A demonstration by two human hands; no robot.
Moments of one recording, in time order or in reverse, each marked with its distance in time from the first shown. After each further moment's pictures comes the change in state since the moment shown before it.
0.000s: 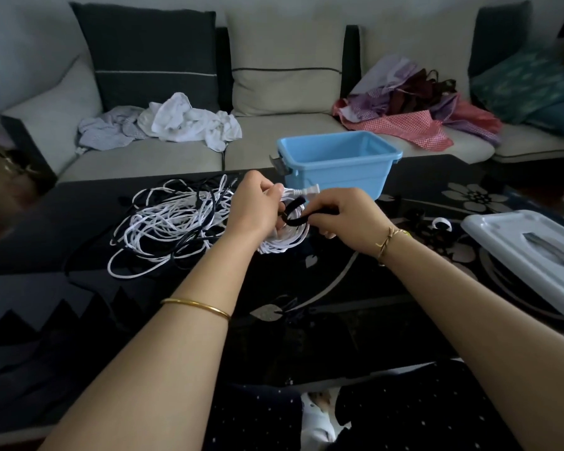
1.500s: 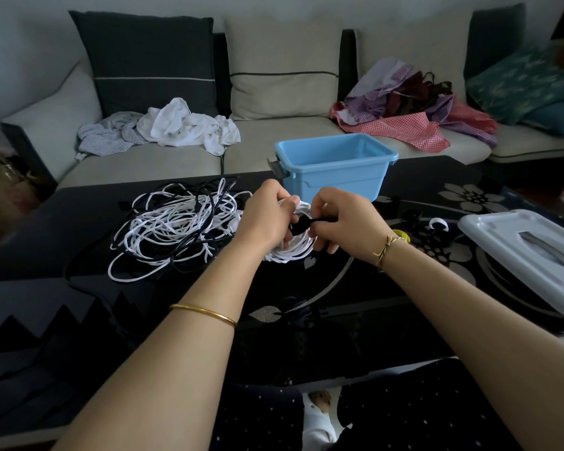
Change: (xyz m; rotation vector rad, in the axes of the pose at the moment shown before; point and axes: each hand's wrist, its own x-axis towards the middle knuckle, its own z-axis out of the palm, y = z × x) left_hand -0.006 -0.001 0.012 0.051 -0.138 0.061; right_hand -0.009 0.001 0.003 0.070 0.017 0.055
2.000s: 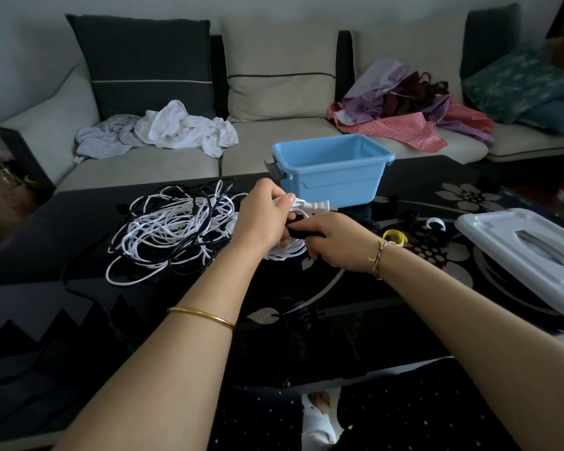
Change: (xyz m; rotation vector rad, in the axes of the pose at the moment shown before) left_hand -0.001 0.003 0.000 0.017 0.047 0.028; right_hand -0.002 -0.003 0.003 -0.250 -0.269 -0.074
